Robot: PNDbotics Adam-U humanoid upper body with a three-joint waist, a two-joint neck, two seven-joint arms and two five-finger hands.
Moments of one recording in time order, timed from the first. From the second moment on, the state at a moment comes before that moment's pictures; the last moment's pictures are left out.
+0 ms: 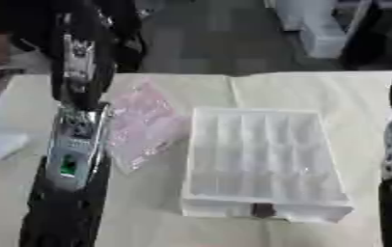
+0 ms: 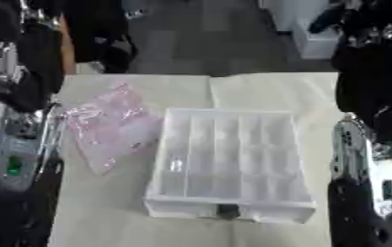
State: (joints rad) left arm -0.41 0.04 -0.01 -1.89 -0.16 -0.51 -0.02; right arm -0.39 -0.05 0.00 -1.94 -0.33 -0.58 0.44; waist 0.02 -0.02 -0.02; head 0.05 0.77
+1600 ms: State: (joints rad) left arm -0.41 0.04 -0.01 -1.88 -0.15 -0.51 -0.03; right arm -0.39 -0.05 0.00 -1.94 -0.34 -0.57 0.47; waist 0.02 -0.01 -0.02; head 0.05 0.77
